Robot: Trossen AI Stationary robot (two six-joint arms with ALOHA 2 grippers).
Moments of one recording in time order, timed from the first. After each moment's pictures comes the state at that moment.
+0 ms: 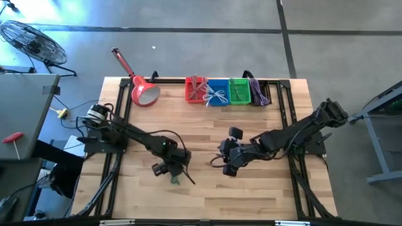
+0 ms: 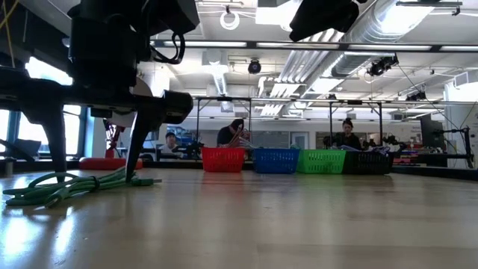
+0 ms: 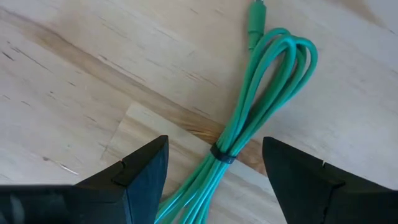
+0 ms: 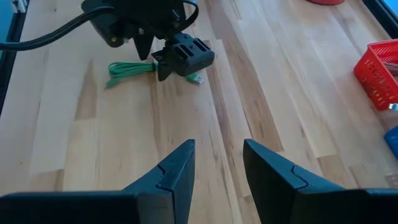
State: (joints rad) left arm -0.31 1.74 1.02 -0.56 0.17 0.73; right arm 0.40 1.52 1.20 -0.52 0.44 0.42
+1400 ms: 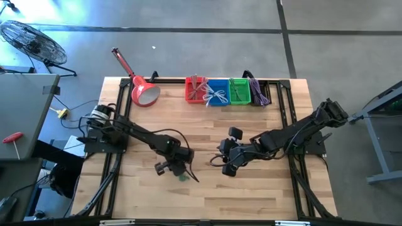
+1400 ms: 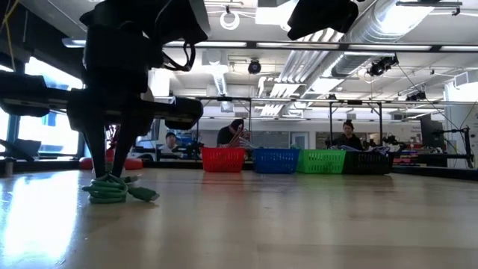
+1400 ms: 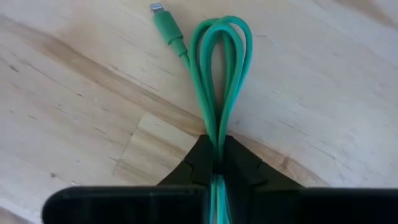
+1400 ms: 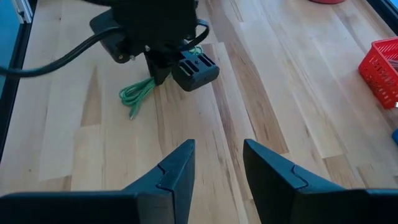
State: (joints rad) left arm -0.26 1.82 1.03 -0.54 0.18 0.79; right arm 0.40 1.52 1.20 -0.50 0.43 0.45
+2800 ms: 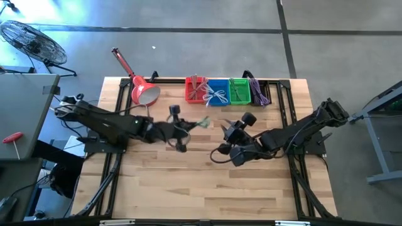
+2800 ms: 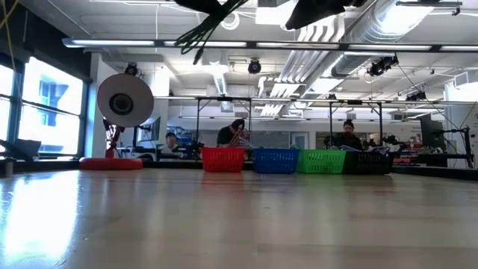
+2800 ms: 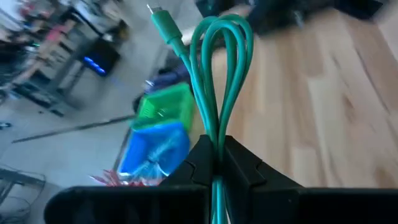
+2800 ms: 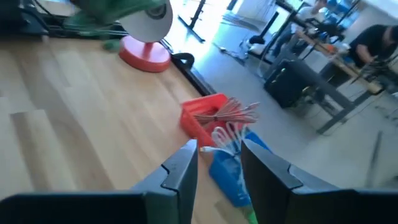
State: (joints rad) left arm -0.25 1.34 1.13 -0.28 -0.65 0.23; right arm 0.40 1.51 1.20 -0.56 1.13 0.40
